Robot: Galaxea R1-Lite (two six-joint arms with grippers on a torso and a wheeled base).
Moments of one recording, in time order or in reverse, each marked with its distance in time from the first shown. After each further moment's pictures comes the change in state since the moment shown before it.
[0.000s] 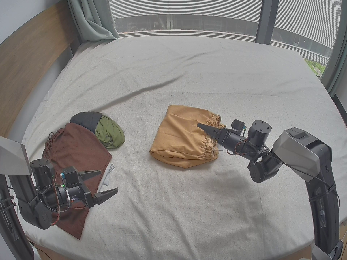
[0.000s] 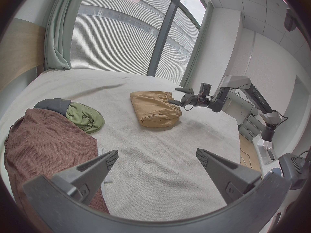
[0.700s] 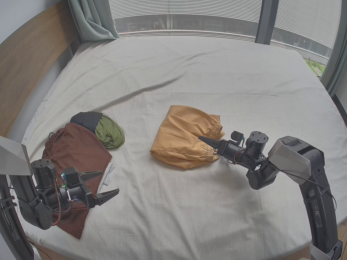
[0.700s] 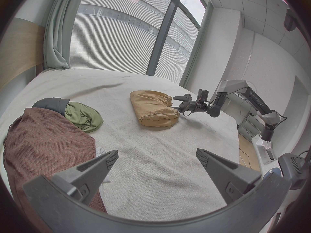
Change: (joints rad) left arm -0.008 0.006 0.000 0.000 0.000 0.000; right arm -0.026 0.104 -0.007 -0.022 -0.004 -0.052
